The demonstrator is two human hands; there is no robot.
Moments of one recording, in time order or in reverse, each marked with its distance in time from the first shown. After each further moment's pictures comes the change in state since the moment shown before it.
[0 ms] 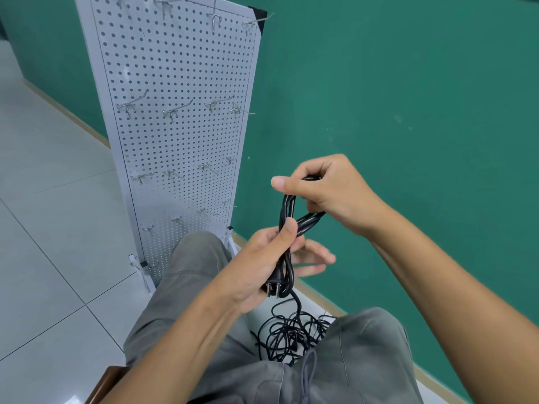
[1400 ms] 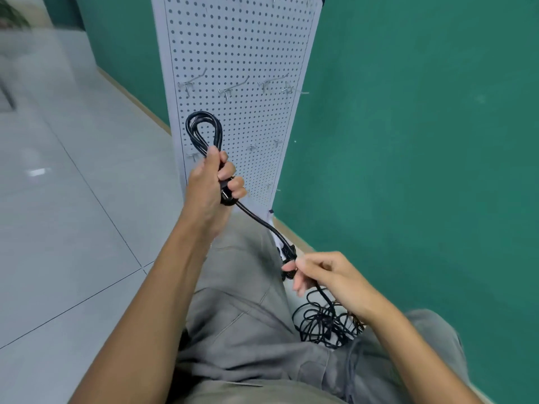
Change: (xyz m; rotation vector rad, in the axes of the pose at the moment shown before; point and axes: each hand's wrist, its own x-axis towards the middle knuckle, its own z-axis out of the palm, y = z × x) left_hand -0.014 0.062 -0.115 -0.128 0.701 0.355; right_hand -0.062 0.123 0.095 0.270 -0.309 0.224
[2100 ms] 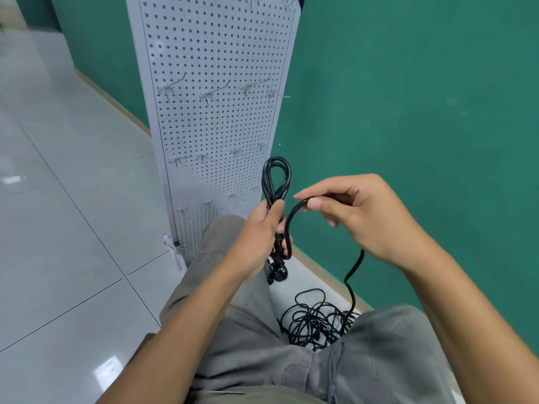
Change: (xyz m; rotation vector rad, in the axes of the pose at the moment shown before) left_hand -0.037 -0.086 0.036 0.422 -0.239 -0.178; right_hand -0.010 -0.117 -0.043 -0.436 0.232 -0.329
